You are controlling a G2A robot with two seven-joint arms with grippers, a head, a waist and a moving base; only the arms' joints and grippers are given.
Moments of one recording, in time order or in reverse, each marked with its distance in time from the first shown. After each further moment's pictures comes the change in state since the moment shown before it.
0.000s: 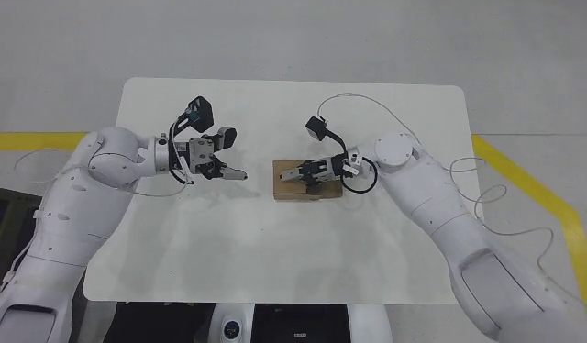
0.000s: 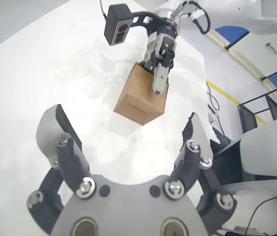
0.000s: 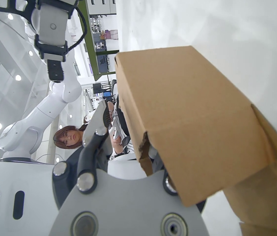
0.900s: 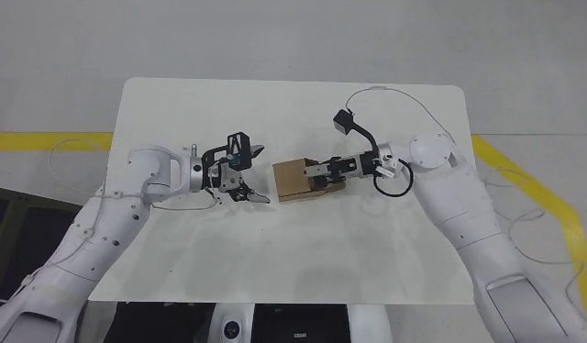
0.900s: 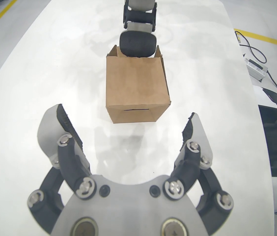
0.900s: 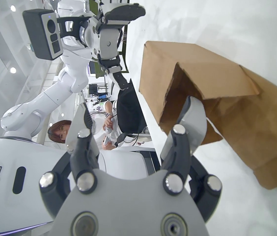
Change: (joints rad) left arm 0.038 0.002 0.165 -0.112 0.767 0.025 0.654; right arm -0.180 0.145 0.278 -0.357 -0.113 0.075 0.091
